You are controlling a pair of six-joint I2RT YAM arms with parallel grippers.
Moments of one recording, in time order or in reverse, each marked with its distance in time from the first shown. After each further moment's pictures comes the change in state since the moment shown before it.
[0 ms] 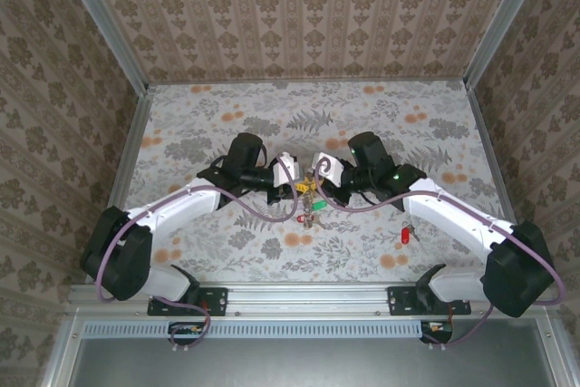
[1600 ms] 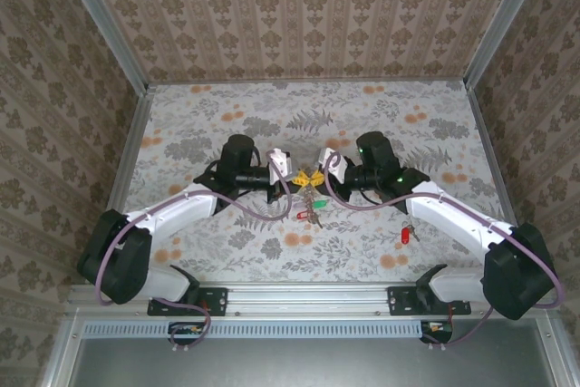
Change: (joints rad) left arm 0.032 -0.026 -0.082 0.236 0.097 -0.165; right arm -0.057 -0.013 -0.079 0.190 -0.126 0.086
